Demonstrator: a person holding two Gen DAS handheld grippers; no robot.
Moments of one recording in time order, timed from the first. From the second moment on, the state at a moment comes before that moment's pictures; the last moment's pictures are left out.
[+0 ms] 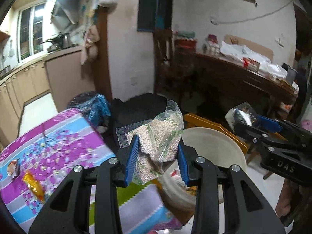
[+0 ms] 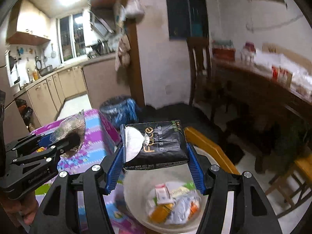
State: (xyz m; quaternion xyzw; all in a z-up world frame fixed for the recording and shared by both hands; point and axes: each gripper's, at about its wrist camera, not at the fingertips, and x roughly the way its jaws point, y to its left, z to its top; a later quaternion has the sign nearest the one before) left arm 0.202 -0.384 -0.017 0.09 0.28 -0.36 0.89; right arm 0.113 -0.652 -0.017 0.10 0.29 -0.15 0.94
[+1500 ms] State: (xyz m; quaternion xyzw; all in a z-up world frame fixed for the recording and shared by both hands) left arm 0.236 -0.489 -0.114 0.16 0.45 -0.37 0.80; right arm 0.154 -0.735 -0.143 0.16 0.45 -0.15 0.86
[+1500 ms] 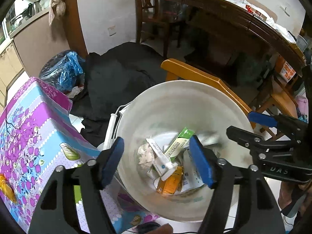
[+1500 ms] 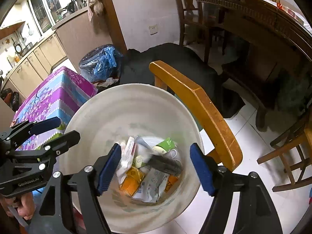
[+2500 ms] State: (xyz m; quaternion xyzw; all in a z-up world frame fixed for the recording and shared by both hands) left arm 0.225 -0.464 -0.096 0.15 0.43 -0.36 0.81; right arm 0.124 -0.712 -0.106 0.14 0.40 -0.16 0.89
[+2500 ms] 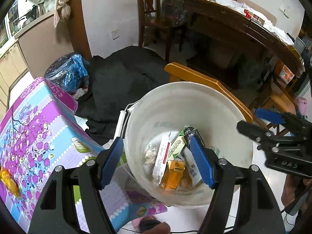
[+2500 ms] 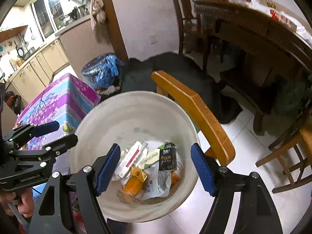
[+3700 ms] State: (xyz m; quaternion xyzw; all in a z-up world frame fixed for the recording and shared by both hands) left arm 0.435 0.022 -0.124 0.14 0.39 -0.22 0.88; right arm 0.351 -0.234 -0.123 -0.06 0.39 0.25 0.88
